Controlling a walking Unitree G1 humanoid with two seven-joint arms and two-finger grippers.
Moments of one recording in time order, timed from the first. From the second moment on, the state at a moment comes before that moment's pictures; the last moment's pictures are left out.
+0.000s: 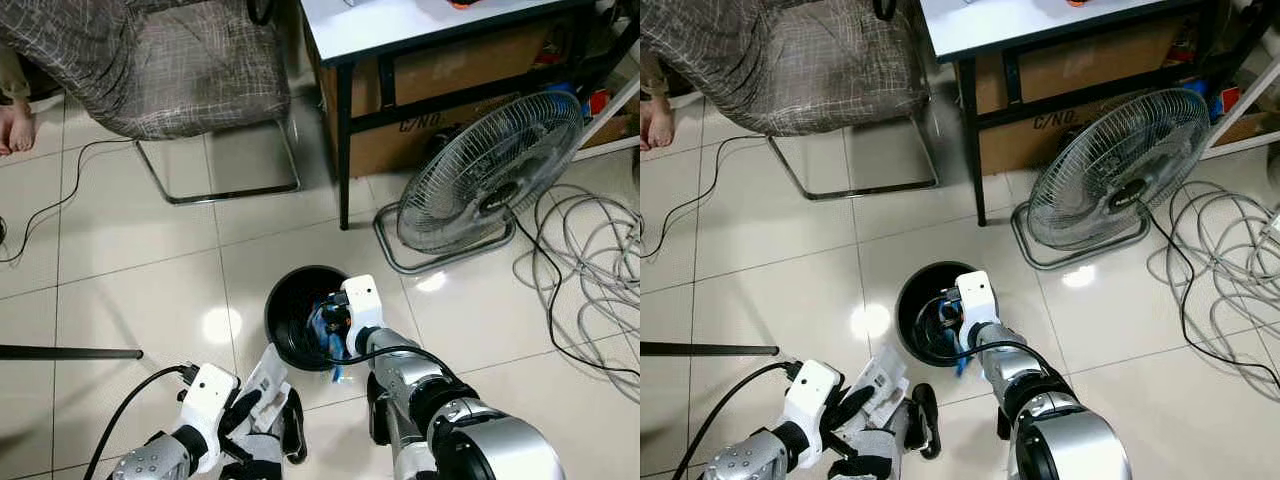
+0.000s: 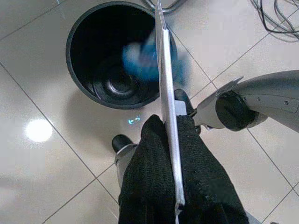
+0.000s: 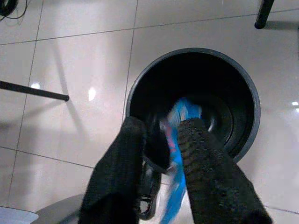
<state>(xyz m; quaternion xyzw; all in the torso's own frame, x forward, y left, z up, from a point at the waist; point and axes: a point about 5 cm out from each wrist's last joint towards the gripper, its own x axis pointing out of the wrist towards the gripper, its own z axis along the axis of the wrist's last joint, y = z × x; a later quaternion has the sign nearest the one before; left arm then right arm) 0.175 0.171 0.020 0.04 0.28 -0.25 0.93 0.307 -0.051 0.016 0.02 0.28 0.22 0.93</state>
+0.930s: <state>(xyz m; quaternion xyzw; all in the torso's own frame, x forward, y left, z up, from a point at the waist) 0.223 0.141 0.009 0.02 0.26 -0.27 0.93 0.306 -0.097 0.012 -0.01 0.26 0.21 0.94</state>
